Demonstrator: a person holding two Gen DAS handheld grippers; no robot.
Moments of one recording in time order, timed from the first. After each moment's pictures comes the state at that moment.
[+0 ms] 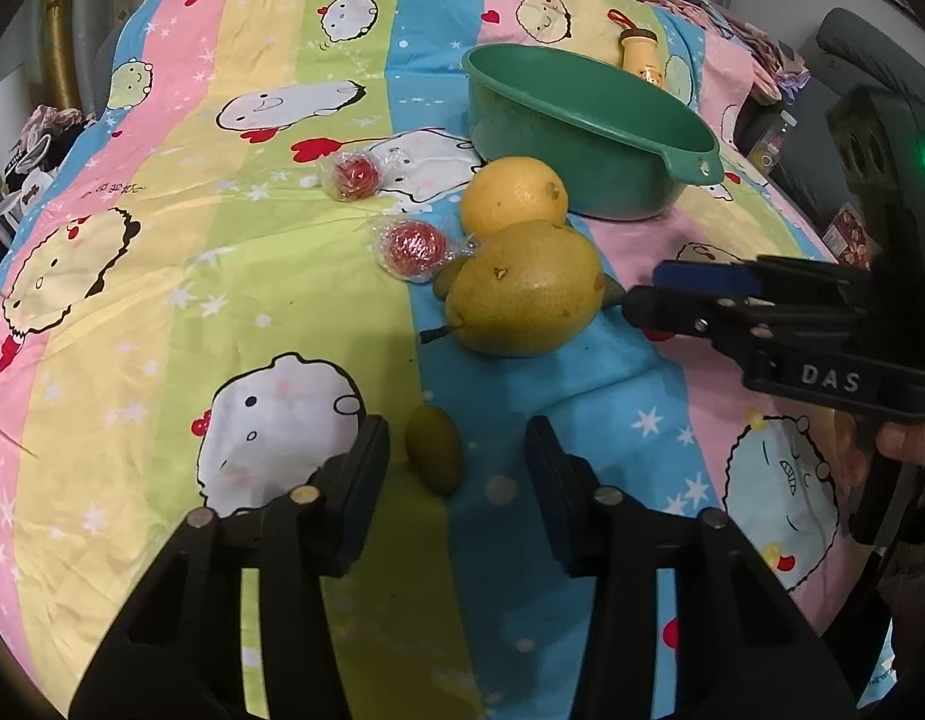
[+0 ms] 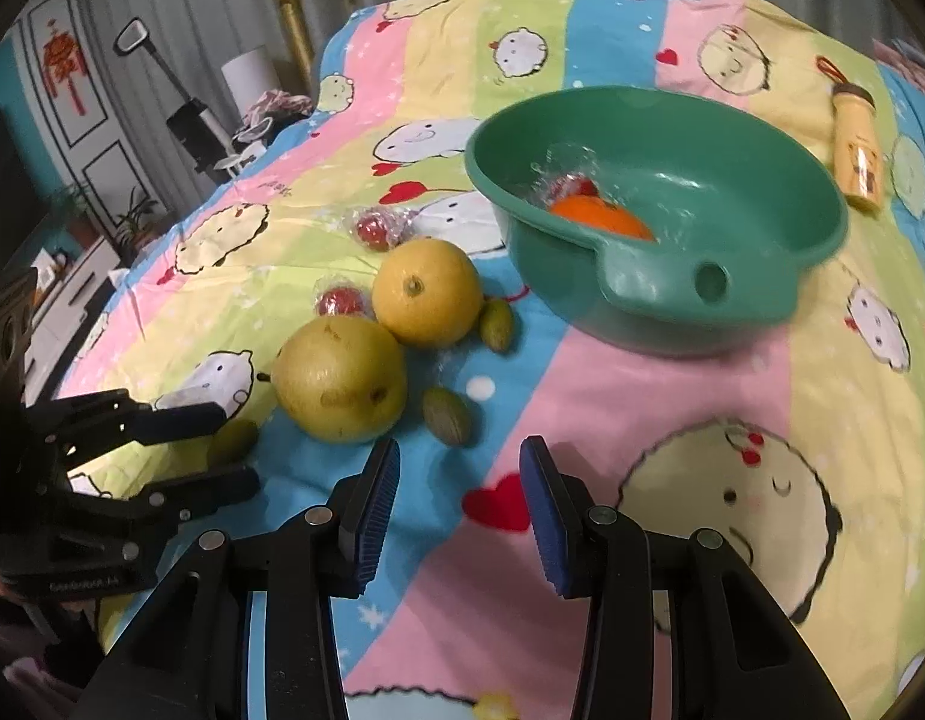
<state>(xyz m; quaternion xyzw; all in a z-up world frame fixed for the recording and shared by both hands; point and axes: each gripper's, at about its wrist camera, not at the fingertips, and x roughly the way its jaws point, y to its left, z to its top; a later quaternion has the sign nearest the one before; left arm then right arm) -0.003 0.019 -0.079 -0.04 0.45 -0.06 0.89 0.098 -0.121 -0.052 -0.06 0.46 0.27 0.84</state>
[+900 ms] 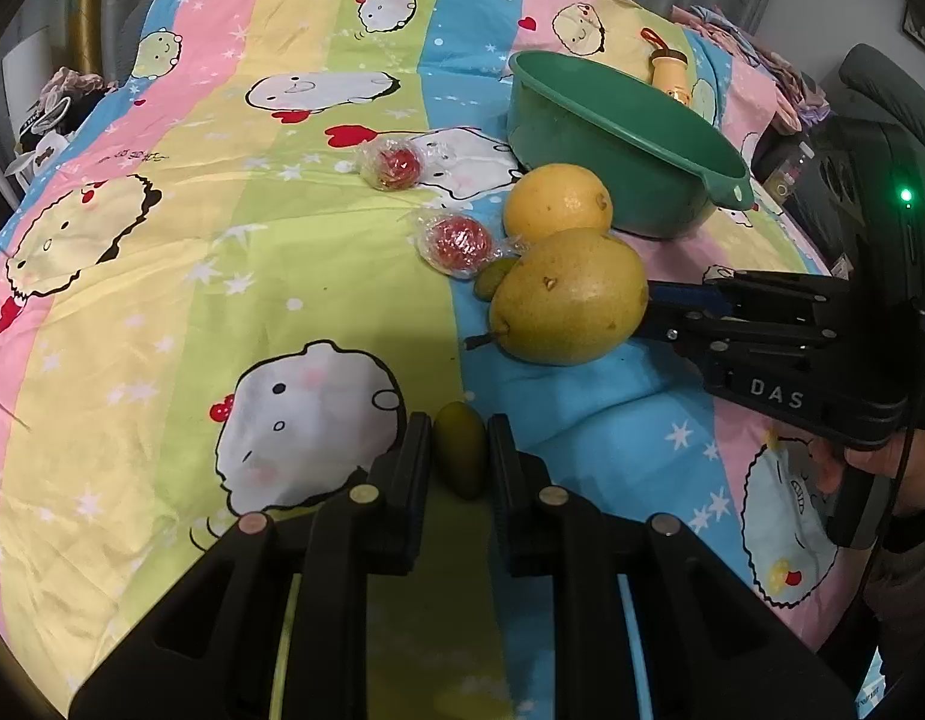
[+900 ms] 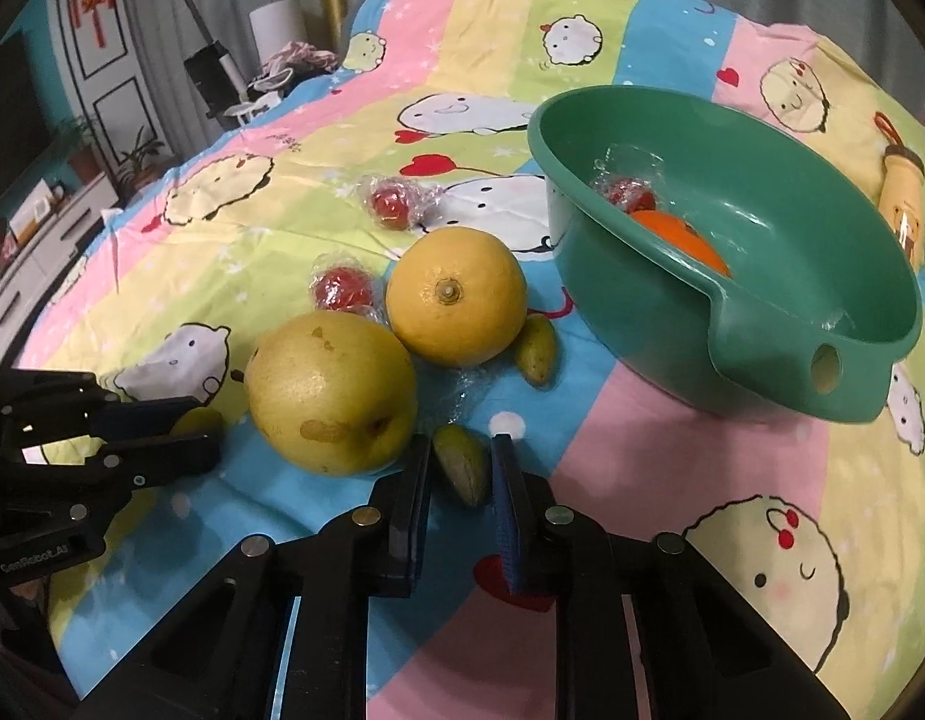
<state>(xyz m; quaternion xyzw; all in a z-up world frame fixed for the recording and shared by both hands) -0.005 0.035 -0.084 -0.08 0.44 -0.05 0.89 0.110 -0.097 -0.067 -0.11 0.47 0.29 0.83</state>
